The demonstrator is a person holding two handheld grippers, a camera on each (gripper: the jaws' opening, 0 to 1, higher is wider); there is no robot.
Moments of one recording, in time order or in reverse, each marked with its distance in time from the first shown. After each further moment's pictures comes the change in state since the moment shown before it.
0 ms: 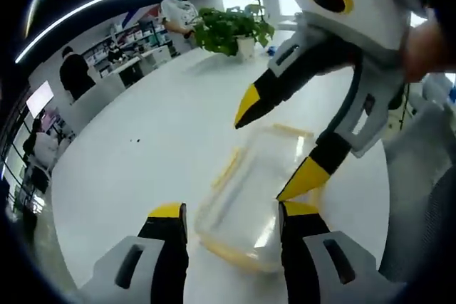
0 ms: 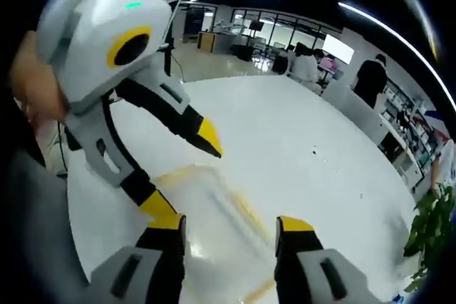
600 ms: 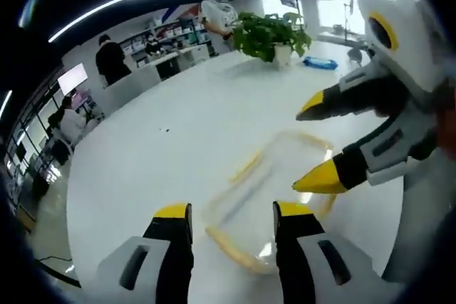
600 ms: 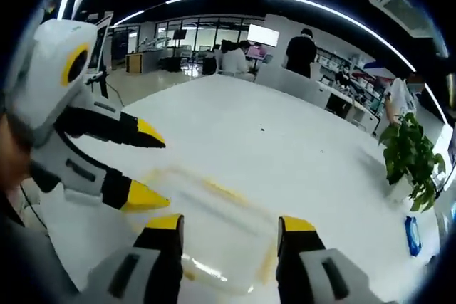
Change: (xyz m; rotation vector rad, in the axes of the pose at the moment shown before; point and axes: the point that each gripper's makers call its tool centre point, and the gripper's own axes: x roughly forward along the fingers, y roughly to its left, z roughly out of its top) left arm -0.005 0.007 -0.006 -0.140 -0.026 0.164; right arm -0.018 -0.012 -0.028 0.364 -0.042 -0.307
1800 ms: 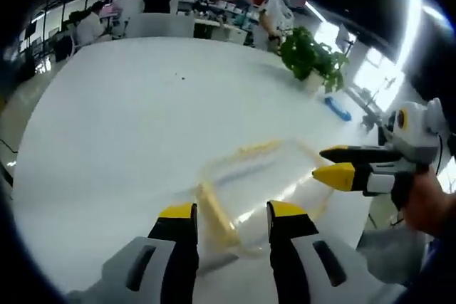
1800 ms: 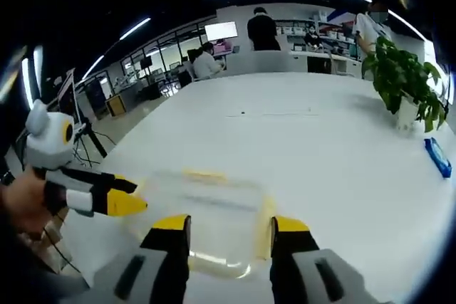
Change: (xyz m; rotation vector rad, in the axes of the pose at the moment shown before) left arm -0.001 0.001 -0.039 -0.596 0.038 -0.125; right arm 0.001 -0.019 -0.029 0.334 0.011 0.116
